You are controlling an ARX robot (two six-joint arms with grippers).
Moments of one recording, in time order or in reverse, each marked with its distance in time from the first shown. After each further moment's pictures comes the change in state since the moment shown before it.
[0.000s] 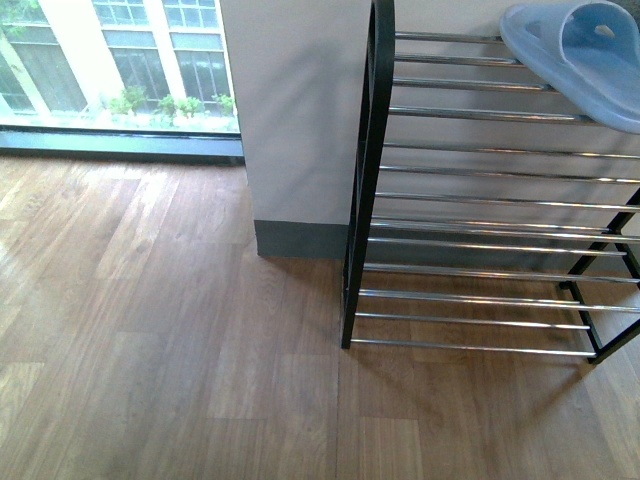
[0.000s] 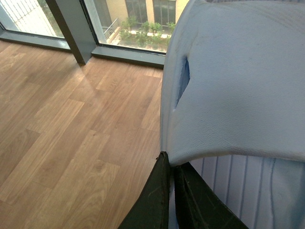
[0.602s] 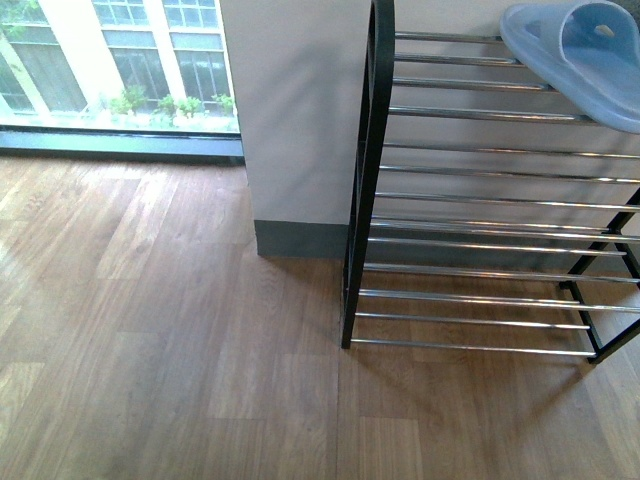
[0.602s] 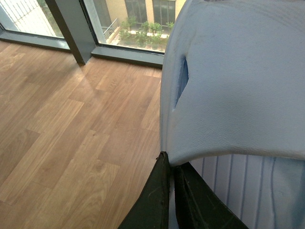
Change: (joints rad) left arm 0.000 0.000 0.000 0.000 0.000 0.000; right arm 0.000 -0.195 -0.035 -0.136 0.000 0.000
